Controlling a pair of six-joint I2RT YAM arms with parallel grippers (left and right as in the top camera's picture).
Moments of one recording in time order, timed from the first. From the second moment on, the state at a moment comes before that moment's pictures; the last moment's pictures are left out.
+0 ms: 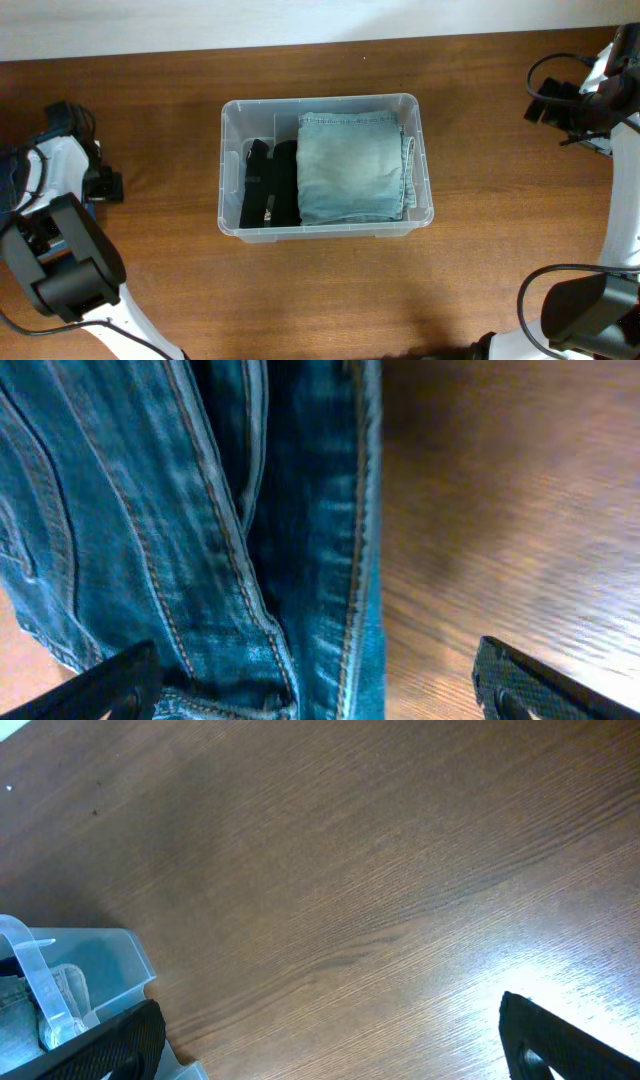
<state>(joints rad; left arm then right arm) 0.38 2.14 1.61 -0.88 -0.47 0.28 -0.37 1.70 1.80 -1.20 -0.05 0.18</state>
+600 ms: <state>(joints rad) 0.43 2.14 1.58 -0.80 -0.50 0.30 -0.37 1.70 1.80 -1.20 -0.05 0.18</state>
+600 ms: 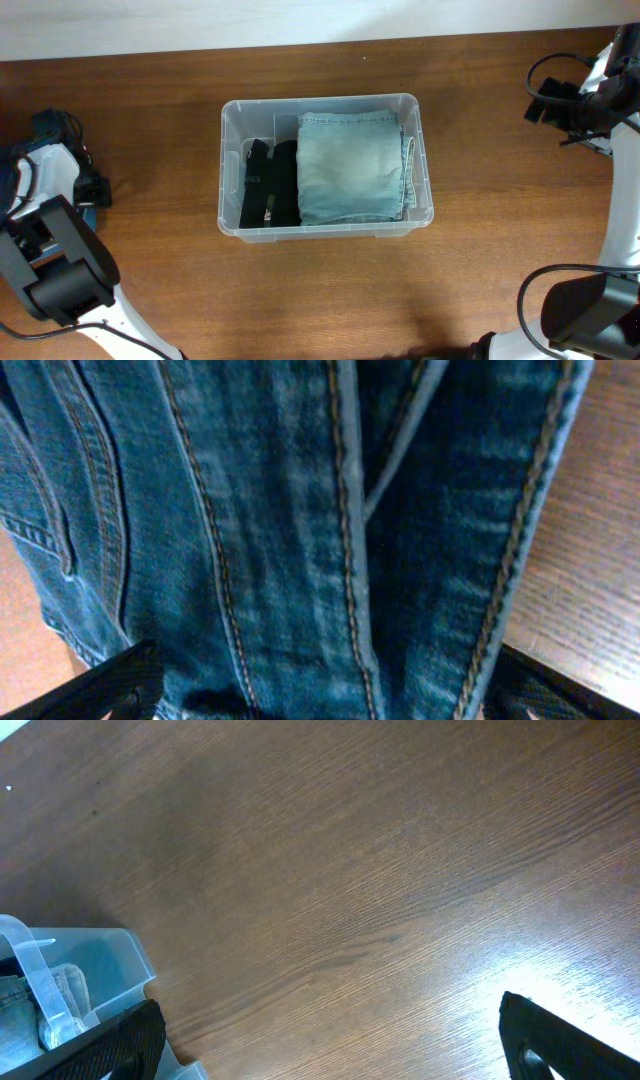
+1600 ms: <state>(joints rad) 0.42 2.16 1.54 -0.72 -0.54 0.32 -0.37 1.70 1.80 -1.20 -0.05 0.17</state>
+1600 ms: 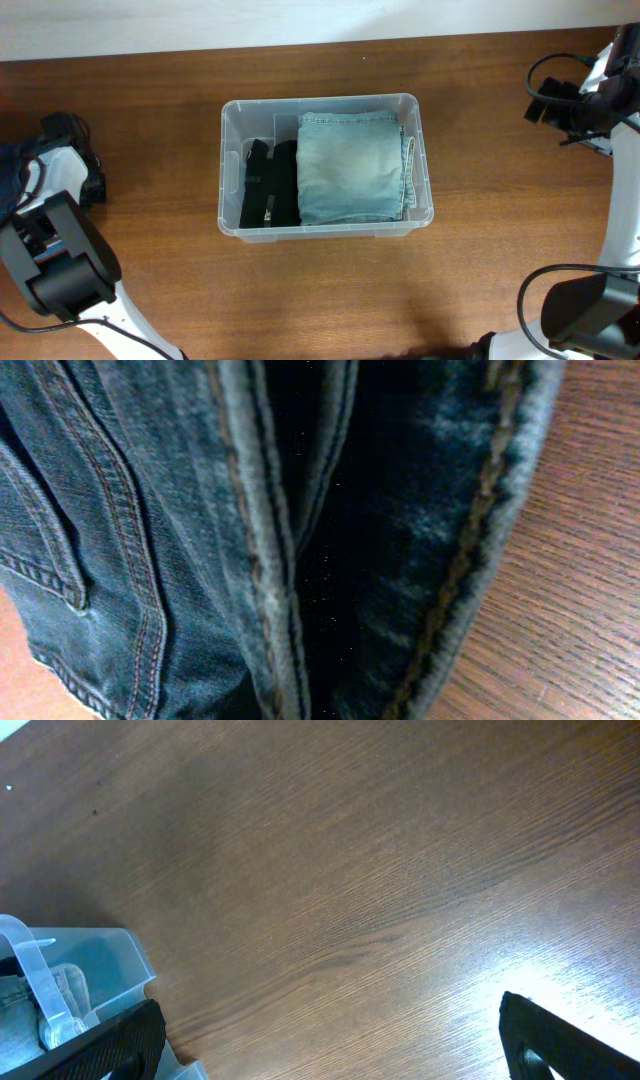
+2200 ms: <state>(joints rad) 0.27 2.16 1.74 -0.98 -0.58 0.20 -0.37 1.70 1.80 -1.20 -0.05 0.18</state>
